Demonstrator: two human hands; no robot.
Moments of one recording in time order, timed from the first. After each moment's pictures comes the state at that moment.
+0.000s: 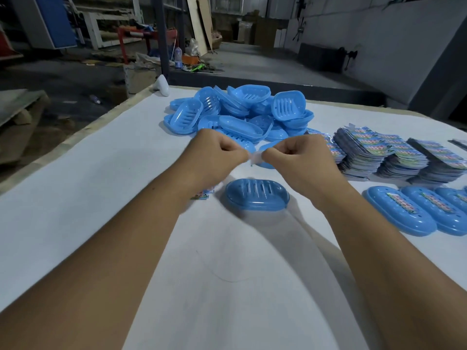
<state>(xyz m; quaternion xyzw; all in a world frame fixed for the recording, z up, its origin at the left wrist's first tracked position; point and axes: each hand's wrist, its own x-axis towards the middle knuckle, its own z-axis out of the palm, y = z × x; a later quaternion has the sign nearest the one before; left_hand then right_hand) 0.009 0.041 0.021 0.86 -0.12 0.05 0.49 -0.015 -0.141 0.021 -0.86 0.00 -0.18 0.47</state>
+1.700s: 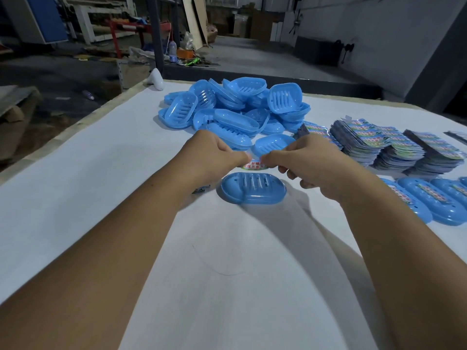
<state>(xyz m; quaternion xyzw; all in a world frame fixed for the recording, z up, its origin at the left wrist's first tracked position) 0.011 0.037 0.012 0.88 -0.06 0.02 0.47 -0.013 -0.162 0.030 -0.89 0.07 0.00 0.45</state>
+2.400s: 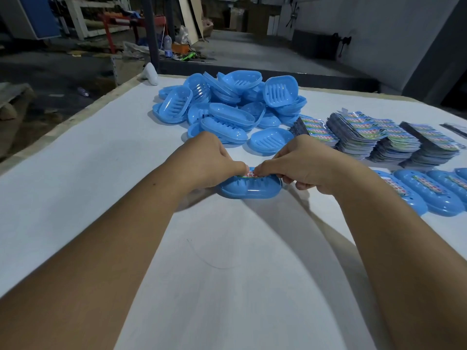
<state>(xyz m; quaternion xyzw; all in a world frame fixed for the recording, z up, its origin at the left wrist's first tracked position) 0.002 0.032 0.012 0.91 -0.07 -0.05 0.39 -0.015 -0.163 0.026 -0.93 0.06 0.06 0.37</state>
